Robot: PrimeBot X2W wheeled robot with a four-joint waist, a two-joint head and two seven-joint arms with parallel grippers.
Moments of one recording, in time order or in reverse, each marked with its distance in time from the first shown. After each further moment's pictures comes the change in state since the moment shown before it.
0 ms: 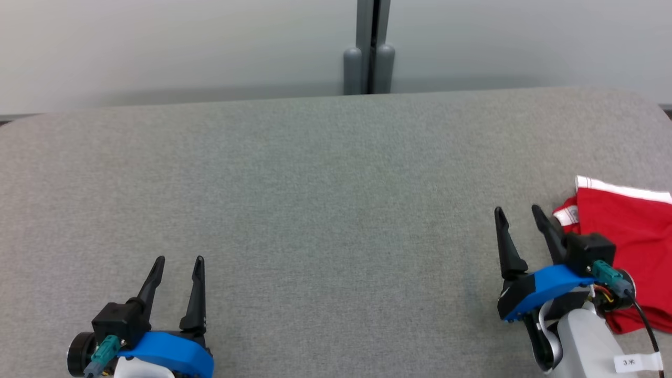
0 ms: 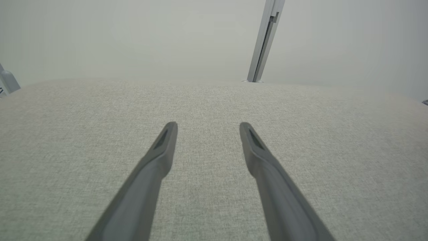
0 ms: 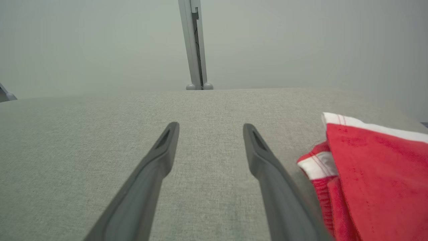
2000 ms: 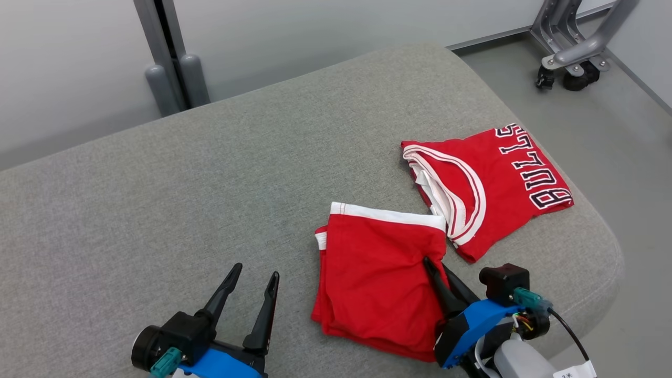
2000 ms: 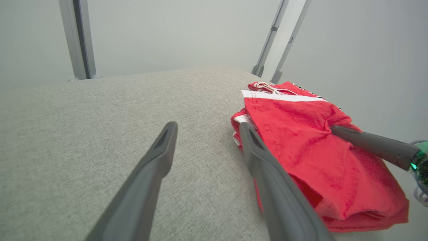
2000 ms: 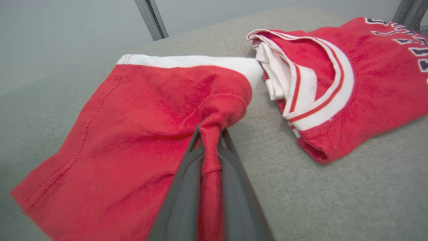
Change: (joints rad) left arm 0.033 0.010 -0.241 -0.108 -0.048 0.000 0.000; right arm 0.006 -0.001 0.416 0.131 0.324 0.000 -0.003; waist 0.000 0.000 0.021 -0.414
